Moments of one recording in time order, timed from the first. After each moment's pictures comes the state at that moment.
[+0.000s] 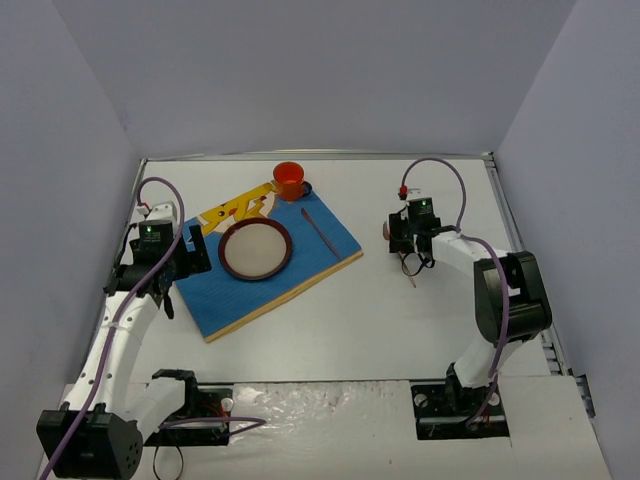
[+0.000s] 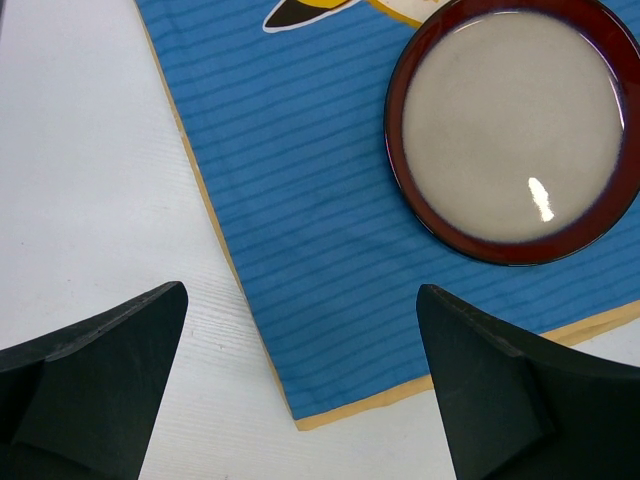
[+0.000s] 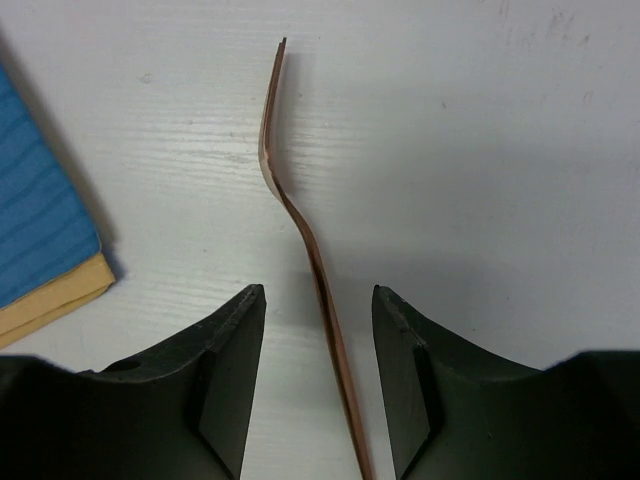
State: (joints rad) left arm -0.04 0.98 0.89 -0.68 -0.14 -0.25; right arm 0.22 1.68 0.92 -0.10 0.01 0.14
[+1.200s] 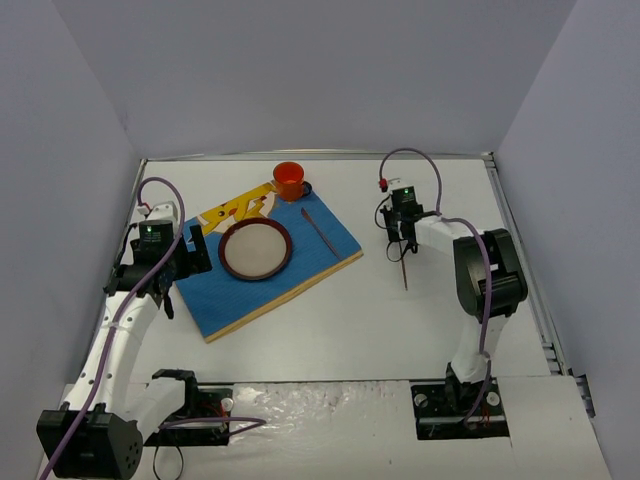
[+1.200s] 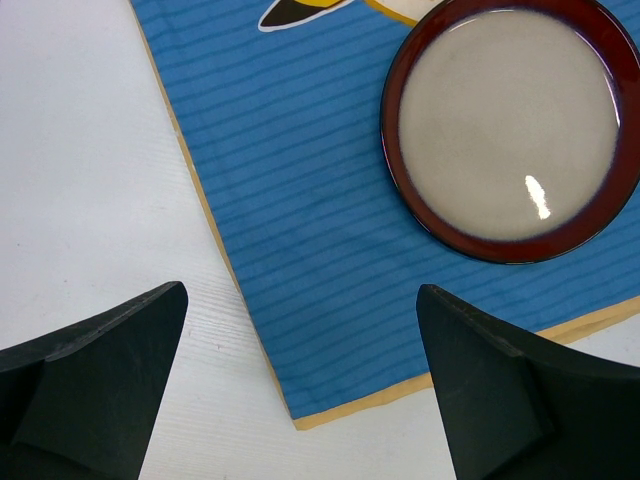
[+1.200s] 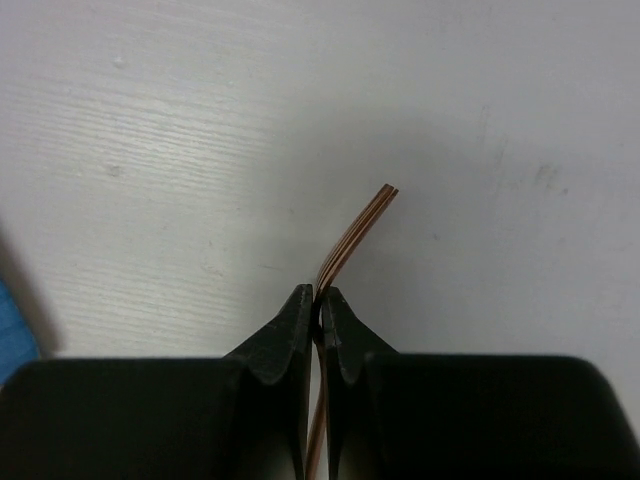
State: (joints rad) left arm -0.04 0.98 0.89 -0.68 -0.13 -0.25; right arm 0.25 1.90 1.12 -0.09 0.10 -0.03
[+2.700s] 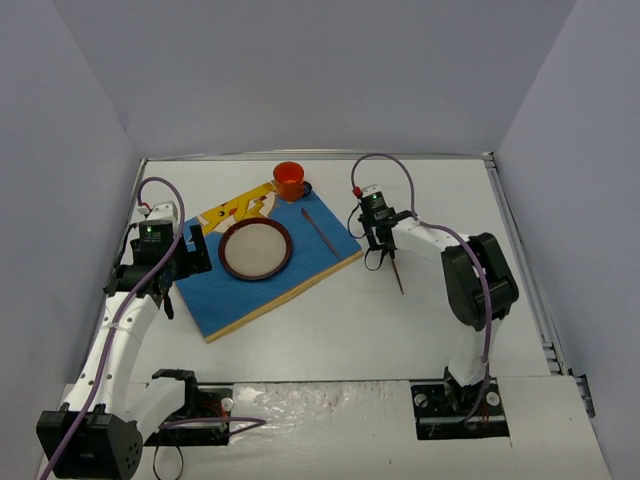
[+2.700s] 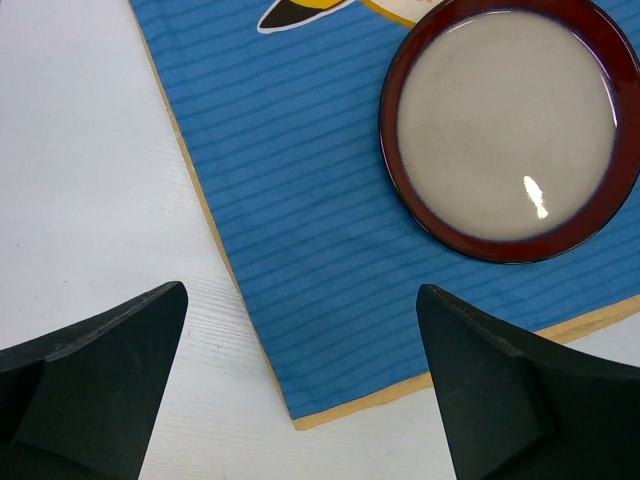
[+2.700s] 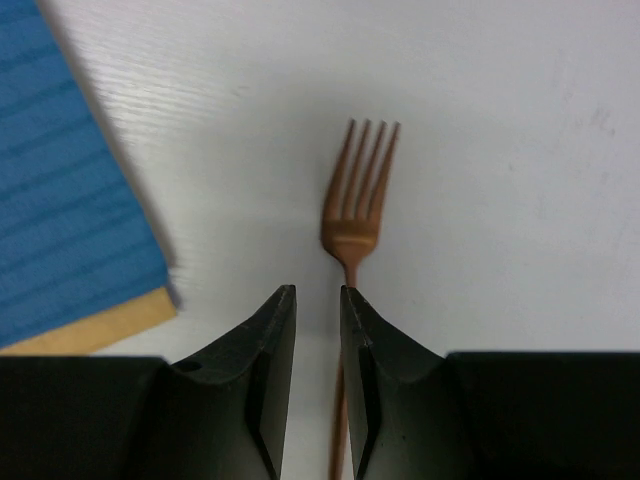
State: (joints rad) left arm -0.04 0.97 0.89 -0.68 -0.13 -0.25; right arm 0.42 1.85 1.16 -0.28 0.28 0.05
